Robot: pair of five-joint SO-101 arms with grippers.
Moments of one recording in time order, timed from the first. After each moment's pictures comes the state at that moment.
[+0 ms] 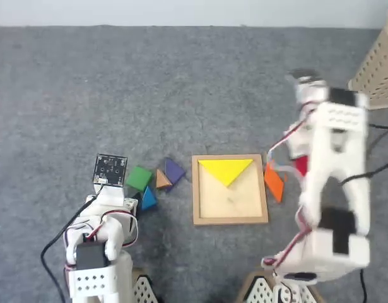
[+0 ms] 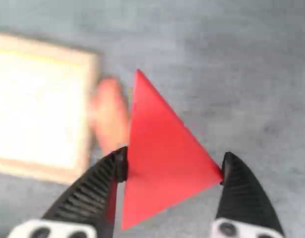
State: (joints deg) left arm -12.0 -103.3 97.1 72.0 -6.9; right arm 2.5 2.2 4.7 88.2 23.5
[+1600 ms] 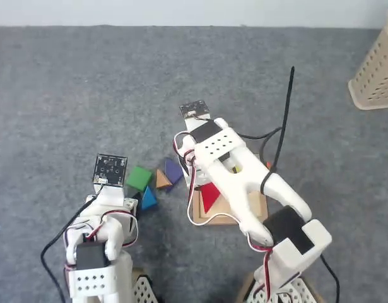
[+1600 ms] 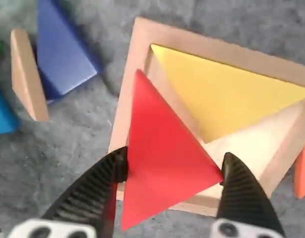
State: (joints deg) left arm -12.0 -103.3 97.1 72.0 -6.9; right arm -38.7 8.6 13.1 77.2 -17.7
